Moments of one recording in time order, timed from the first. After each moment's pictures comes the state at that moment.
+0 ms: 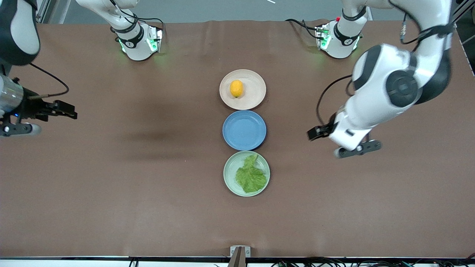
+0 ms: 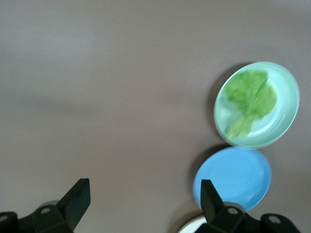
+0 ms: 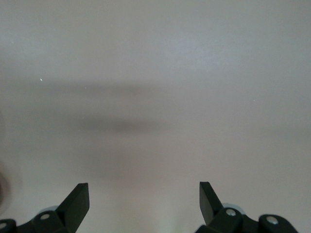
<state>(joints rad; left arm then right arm) -0.36 0.37 -0.04 -1.53 -0.12 1.90 -0.61 -0.01 0.13 -0.03 -1.65 0.01 1.63 -0.11</state>
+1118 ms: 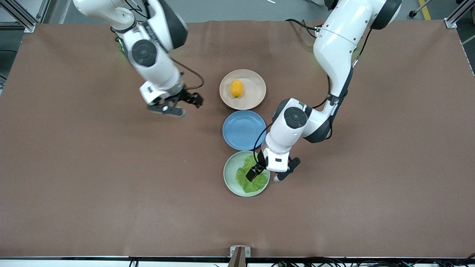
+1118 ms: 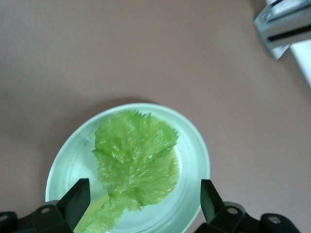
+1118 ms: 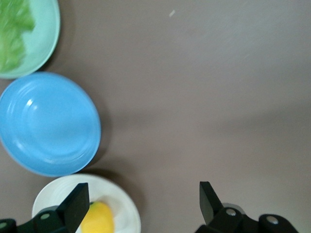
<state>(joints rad) -0.57 0.82 -0.04 -1.45 -0.12 2.66 -1.24 0.68 0.09 0.00 -2.11 0.14 2.20 0.82</state>
